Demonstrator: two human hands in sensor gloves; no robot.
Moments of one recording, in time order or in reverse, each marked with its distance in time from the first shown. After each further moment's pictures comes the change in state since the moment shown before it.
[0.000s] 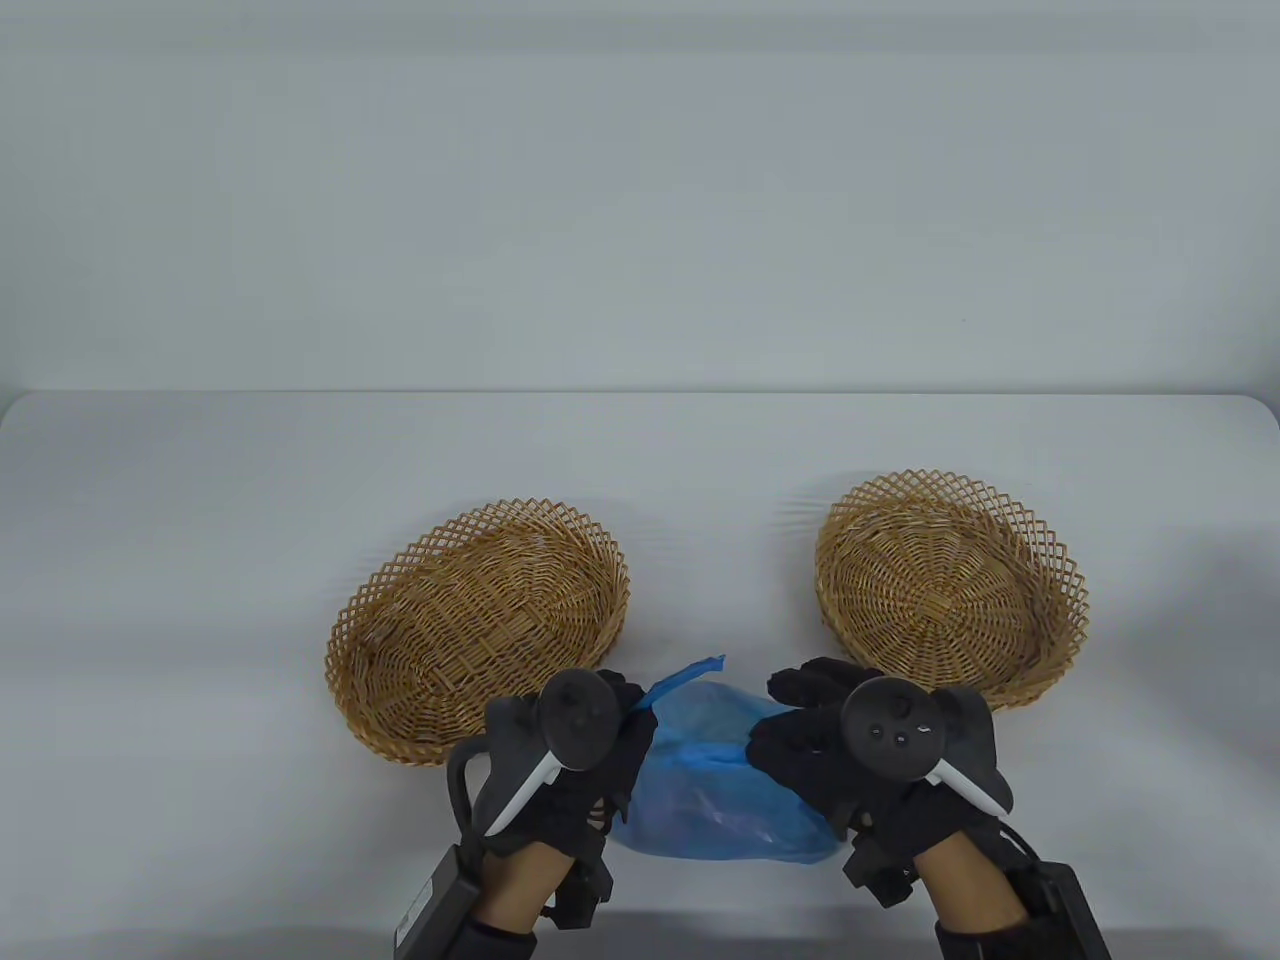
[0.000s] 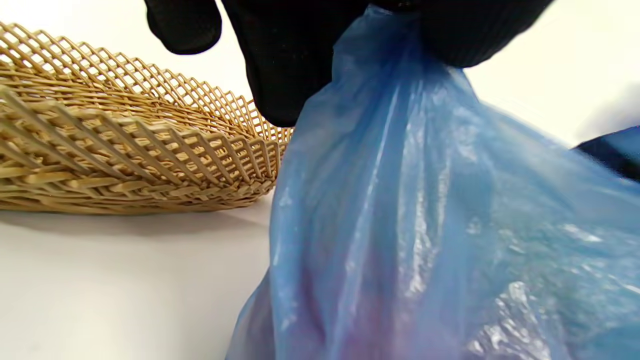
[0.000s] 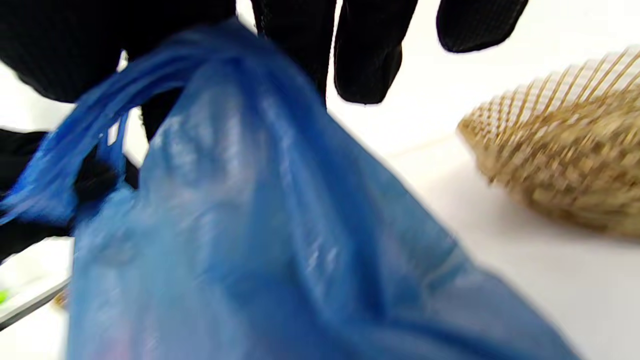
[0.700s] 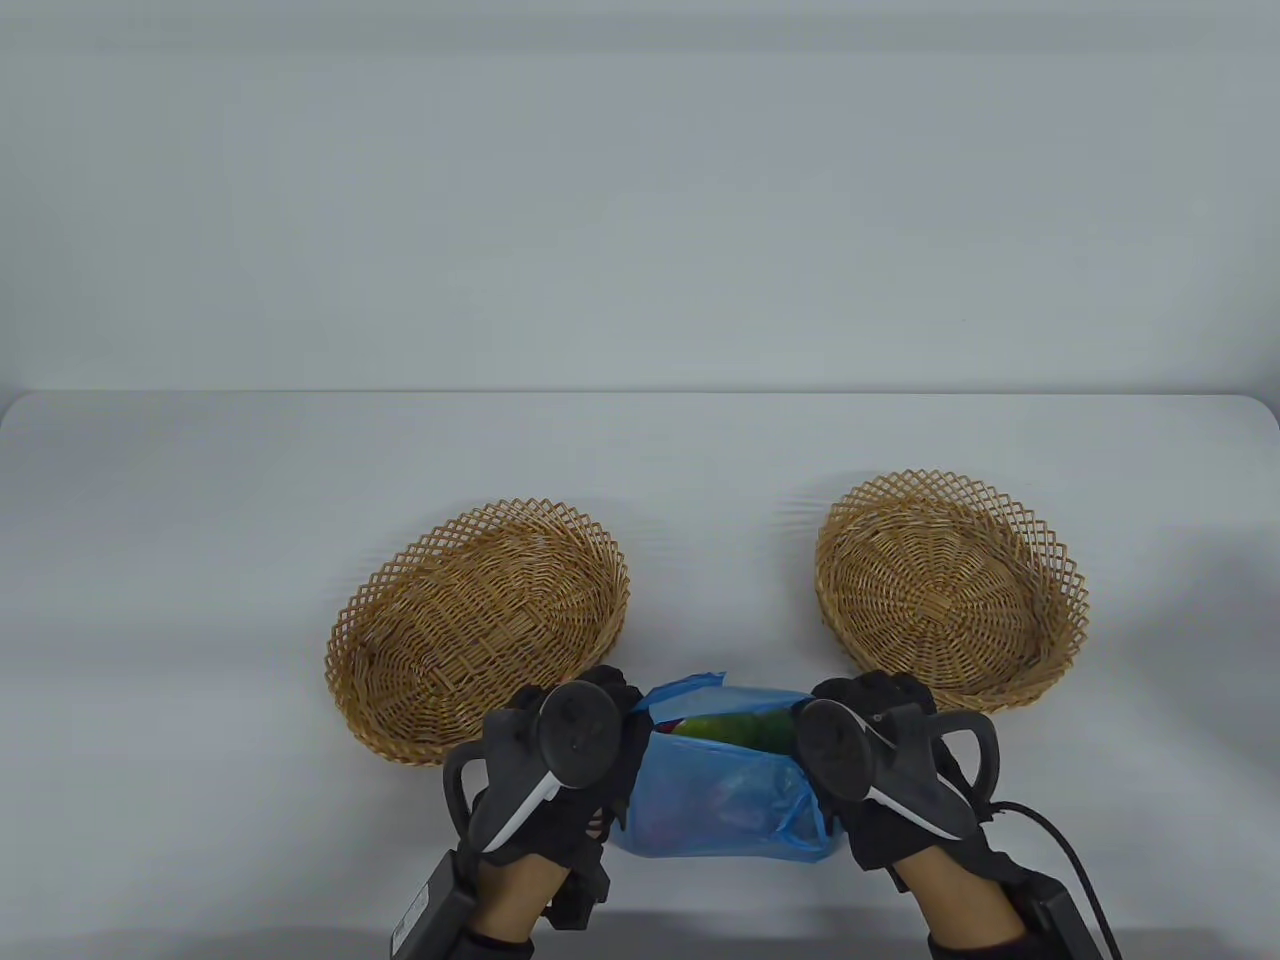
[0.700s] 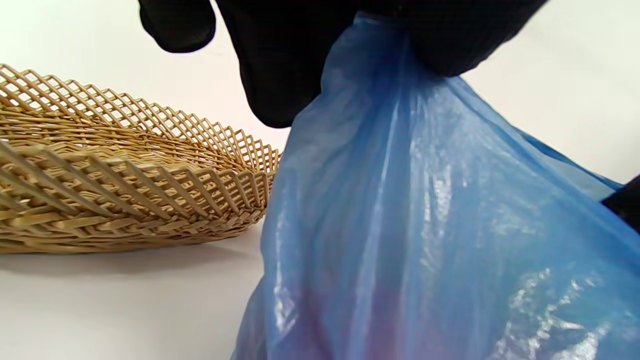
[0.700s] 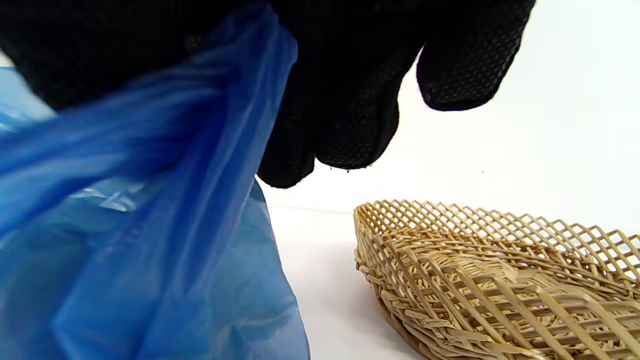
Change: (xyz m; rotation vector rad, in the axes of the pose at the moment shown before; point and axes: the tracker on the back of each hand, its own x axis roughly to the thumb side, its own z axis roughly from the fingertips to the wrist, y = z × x) left_hand 0.004 0.008 0.010 0.069 -0.052 -0.011; right_hand 0.016 -0.003 0.004 -0.182 0.150 0.506
